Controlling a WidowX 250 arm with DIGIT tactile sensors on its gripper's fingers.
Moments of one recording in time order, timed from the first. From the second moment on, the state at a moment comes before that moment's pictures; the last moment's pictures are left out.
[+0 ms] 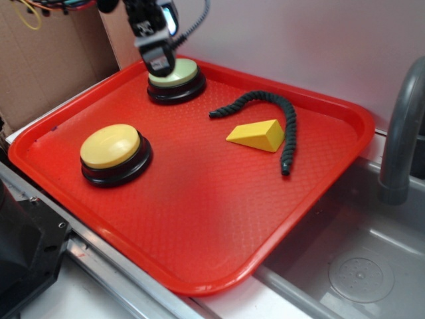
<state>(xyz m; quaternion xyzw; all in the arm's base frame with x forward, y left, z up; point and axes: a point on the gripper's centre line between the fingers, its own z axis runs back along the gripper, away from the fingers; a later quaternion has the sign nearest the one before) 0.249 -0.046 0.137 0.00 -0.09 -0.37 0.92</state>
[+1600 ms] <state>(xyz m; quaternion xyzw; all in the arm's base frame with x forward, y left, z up) 0.307 -0.092 0.019 -0.06 -0.10 -0.53 0.84</state>
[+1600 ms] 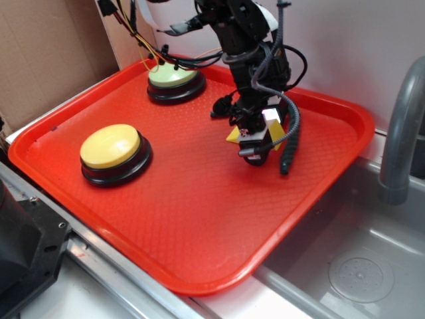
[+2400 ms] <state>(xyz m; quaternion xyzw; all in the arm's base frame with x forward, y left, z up) 0.274 -0.052 0.081 -0.07 -0.05 -0.32 0.94</state>
